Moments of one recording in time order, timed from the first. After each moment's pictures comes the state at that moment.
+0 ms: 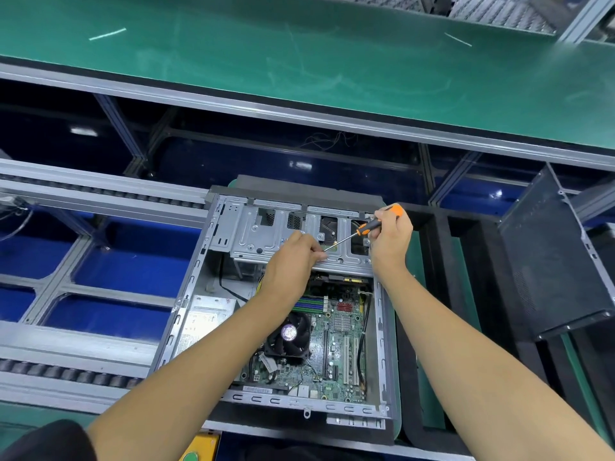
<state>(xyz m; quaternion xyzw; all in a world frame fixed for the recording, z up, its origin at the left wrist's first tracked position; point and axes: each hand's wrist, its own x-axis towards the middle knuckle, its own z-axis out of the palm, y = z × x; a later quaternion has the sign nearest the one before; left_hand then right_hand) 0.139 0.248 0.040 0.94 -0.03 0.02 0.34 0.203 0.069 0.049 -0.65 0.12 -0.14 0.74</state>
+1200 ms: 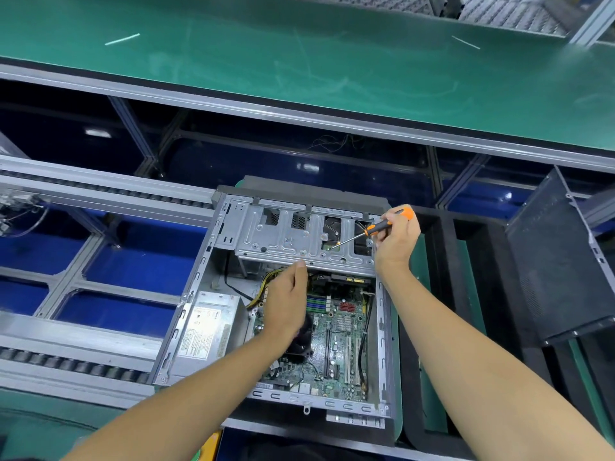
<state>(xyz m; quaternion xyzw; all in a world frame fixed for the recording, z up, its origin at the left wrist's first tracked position) 0.077 0.236 0.019 0.80 0.10 0.08 0.59 0.202 0.067 0.050 -0.59 0.12 -0.16 0.78</state>
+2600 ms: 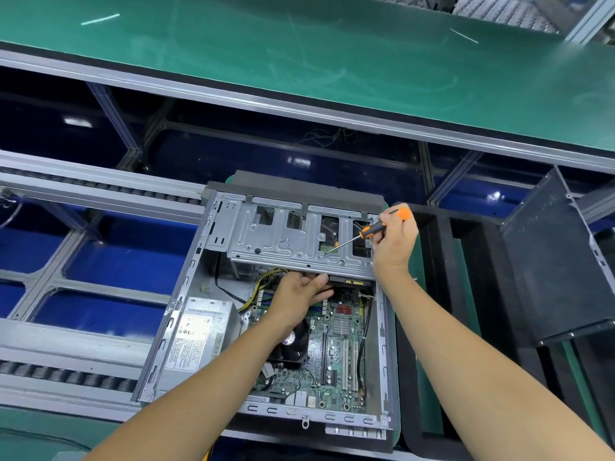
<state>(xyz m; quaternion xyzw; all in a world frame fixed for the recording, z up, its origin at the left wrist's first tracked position) 0.108 0.231 -0.012 0.55 0.14 -0.16 0.81 0.200 0.073 0.054 -0.63 0.08 -0.15 0.76</state>
